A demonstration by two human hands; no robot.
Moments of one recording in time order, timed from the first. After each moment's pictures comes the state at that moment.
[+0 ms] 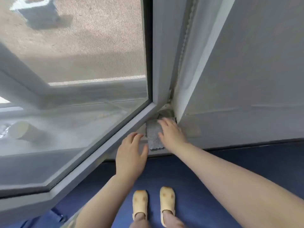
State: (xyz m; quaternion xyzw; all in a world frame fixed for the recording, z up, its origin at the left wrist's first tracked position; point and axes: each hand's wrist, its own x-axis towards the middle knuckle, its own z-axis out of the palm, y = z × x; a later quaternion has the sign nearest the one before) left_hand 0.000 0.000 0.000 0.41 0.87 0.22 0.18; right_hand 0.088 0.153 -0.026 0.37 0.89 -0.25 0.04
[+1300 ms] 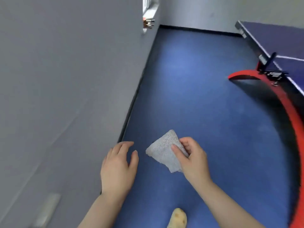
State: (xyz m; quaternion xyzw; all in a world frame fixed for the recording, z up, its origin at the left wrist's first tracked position) left_hand 0.298 0.078 0.110 0.81 0.47 0.23 0.26; right_hand 0.465 -0.044 0.109 0.80 0.28 -0.15 -0.51
